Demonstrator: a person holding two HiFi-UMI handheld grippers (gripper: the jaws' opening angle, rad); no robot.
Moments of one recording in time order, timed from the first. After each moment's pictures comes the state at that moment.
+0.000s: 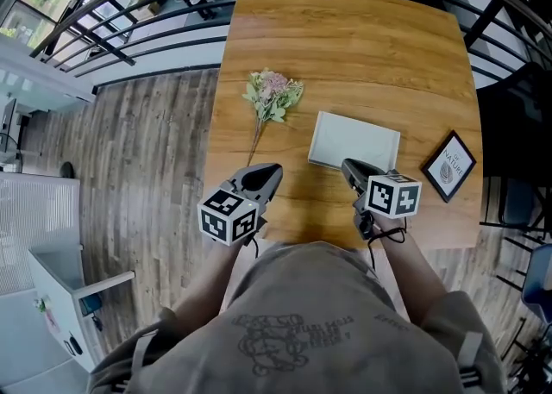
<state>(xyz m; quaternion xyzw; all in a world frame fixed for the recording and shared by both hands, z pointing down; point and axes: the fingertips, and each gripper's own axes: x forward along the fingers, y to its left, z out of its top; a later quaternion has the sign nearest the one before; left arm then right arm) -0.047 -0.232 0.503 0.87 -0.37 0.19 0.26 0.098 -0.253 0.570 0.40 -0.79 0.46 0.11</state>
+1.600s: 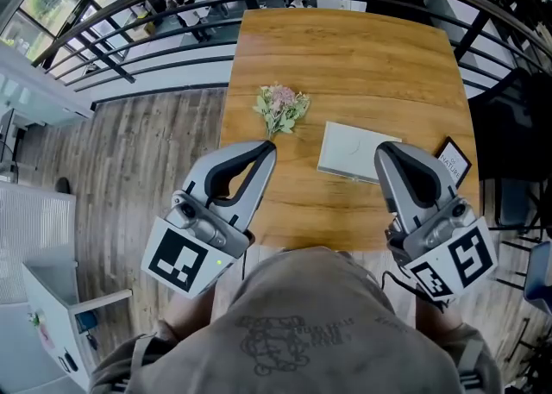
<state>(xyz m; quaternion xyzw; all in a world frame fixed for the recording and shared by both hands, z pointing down) -0.059 -0.207 0.240 0.93 -0.36 0.05 -0.05 0.071 -0.203 0.242 0.41 -0.91 0.06 -0.02</state>
